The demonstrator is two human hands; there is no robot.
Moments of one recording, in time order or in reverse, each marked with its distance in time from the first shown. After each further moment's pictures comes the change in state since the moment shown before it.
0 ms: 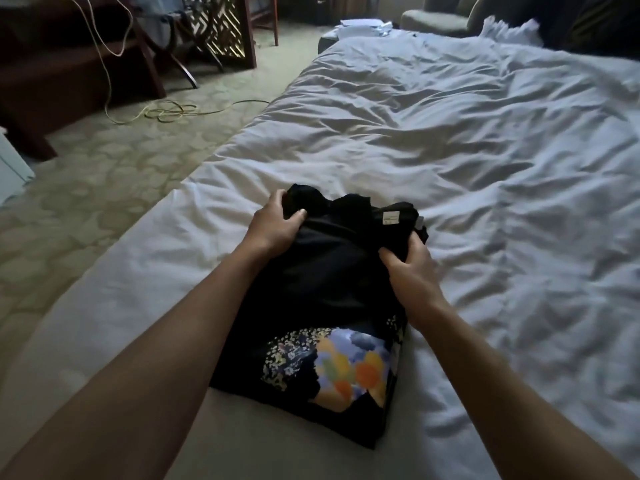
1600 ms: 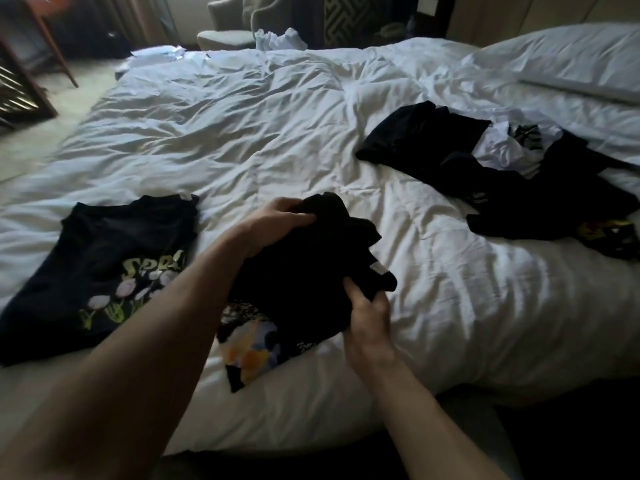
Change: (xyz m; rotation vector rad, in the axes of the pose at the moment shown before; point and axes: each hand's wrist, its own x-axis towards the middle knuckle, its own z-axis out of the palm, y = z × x) left_hand -0.241 0.233 0.174 -0.170 -0.775 0.334; right_hand -0.274 0.047 -0.220 0.701 0.732 0.275
